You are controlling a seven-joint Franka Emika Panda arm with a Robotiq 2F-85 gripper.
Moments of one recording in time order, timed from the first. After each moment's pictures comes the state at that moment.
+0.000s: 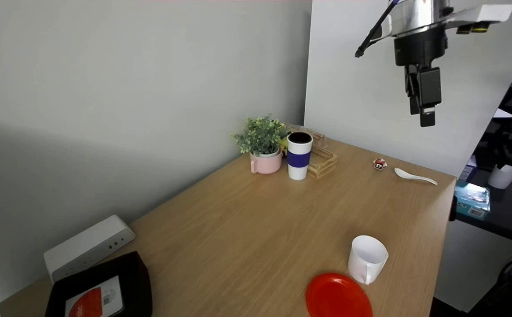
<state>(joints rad) 0.01 0.14 -0.06 -1.89 0.00 1.71 -0.42</state>
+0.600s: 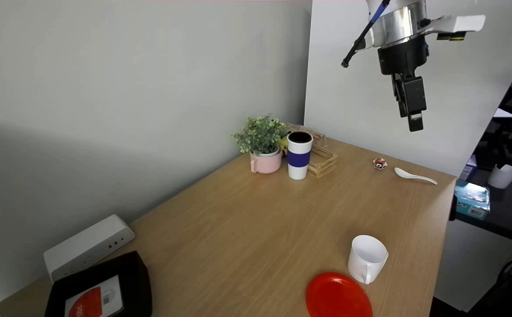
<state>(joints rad) 0.01 0.24 -0.04 -1.78 -0.06 1.67 -0.41</state>
